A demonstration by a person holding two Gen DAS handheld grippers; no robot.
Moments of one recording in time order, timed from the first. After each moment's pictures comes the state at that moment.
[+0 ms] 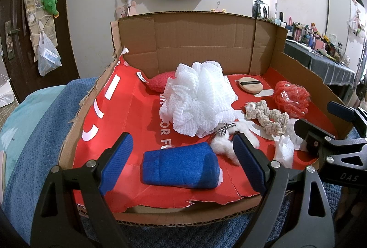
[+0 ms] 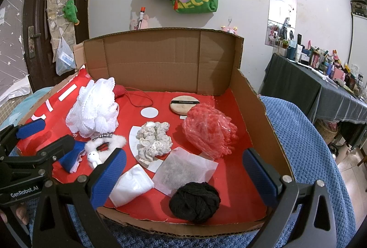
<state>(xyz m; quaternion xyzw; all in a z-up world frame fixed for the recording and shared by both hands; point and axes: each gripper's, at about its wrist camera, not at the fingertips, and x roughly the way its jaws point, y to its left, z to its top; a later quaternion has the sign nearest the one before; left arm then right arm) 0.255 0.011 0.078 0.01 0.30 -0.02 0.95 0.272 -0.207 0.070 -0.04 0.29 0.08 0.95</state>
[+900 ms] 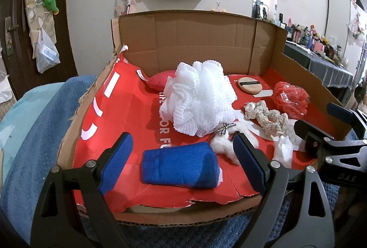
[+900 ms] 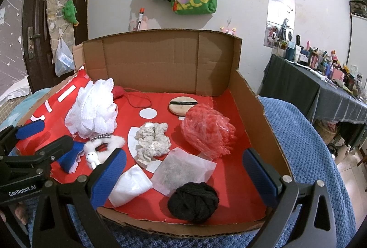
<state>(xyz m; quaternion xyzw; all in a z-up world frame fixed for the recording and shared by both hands) 0.256 0.013 0.075 0.00 0.30 -0.03 0.95 0.272 -0.210 0.070 -0.04 0.29 0.08 0.95</state>
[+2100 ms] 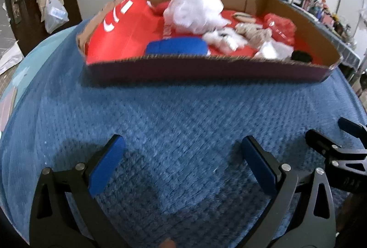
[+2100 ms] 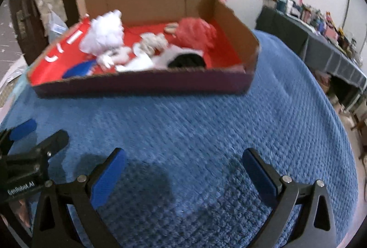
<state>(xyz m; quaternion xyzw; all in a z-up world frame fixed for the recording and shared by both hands) 0.162 -0.002 0.034 -0.01 0.44 0.00 0.90 0.190 -0.232 0.031 -0.02 0.46 0.03 0.89</state>
